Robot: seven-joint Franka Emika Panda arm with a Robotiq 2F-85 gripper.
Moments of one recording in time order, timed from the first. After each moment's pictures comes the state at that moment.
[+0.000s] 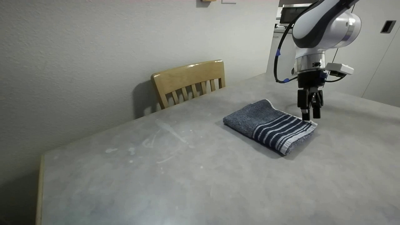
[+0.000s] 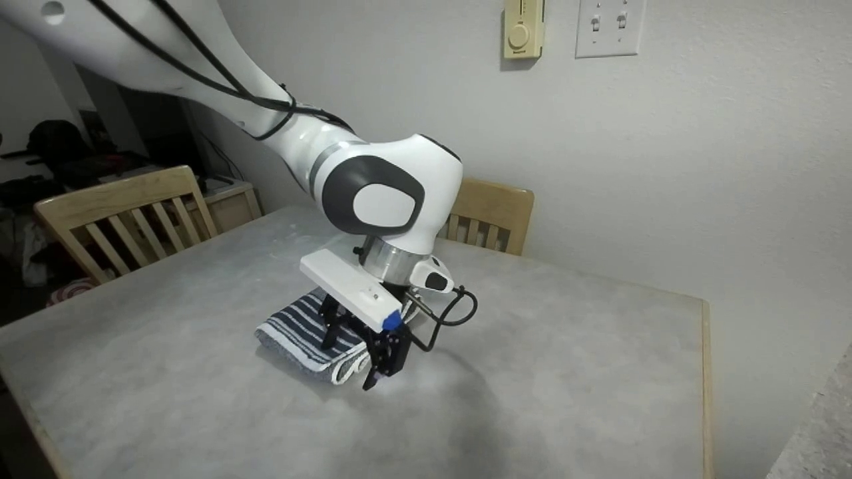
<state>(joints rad) -0.28 0.70 -0.03 -1.75 0.18 1.95 -0.41</state>
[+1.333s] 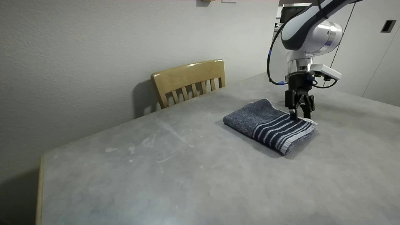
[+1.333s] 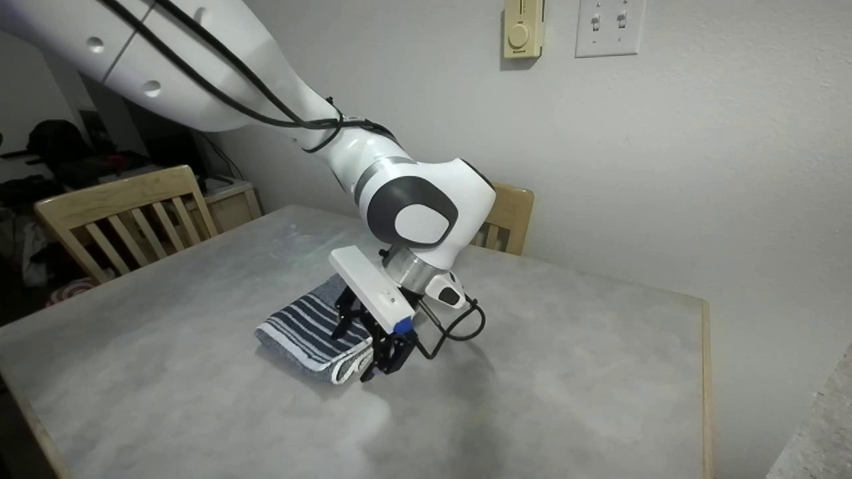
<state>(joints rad) -0.32 0.87 0.00 -1.51 0.28 1.77 -0.33</state>
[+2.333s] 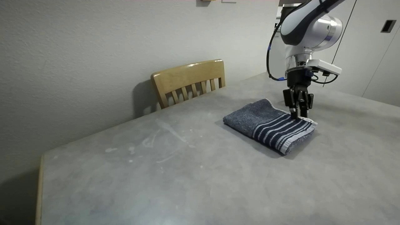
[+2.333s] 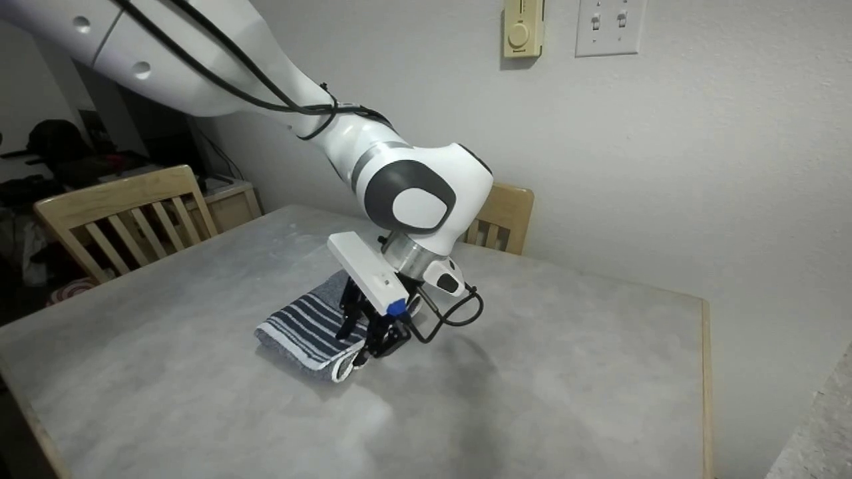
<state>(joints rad) -0.30 0.84 -0.01 -1.50 0.28 1.76 -0.26</state>
